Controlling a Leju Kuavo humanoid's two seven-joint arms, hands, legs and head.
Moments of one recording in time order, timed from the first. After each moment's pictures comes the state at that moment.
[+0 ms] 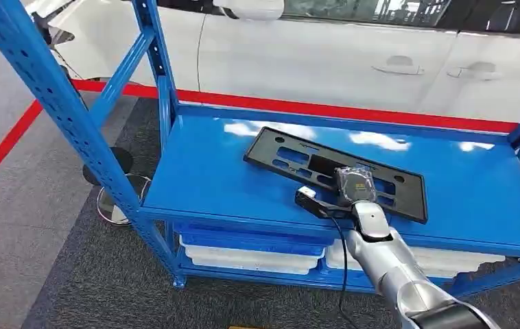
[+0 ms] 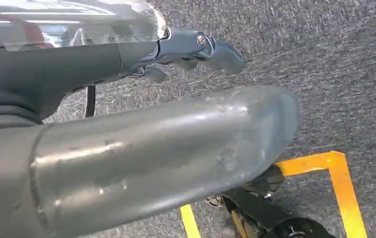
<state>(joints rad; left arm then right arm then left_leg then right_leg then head) -0.05 -0.08 0.93 -0.21 -1.26 0.05 -0.39 -0.67 0.01 0.26 -0.56 1.31 -0.41 0.14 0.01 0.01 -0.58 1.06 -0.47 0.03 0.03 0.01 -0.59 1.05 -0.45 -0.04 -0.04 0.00</state>
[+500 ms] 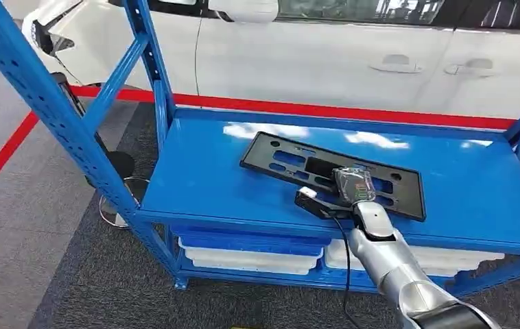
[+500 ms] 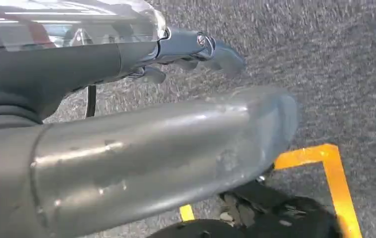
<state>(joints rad) -0.05 -0.08 0.94 -0.21 -1.27 0.04 -0.39 -0.66 0.01 0.24 -0.57 1.23 -0.40 0.05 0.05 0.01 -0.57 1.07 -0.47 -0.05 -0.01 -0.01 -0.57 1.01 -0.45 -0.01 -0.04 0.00</state>
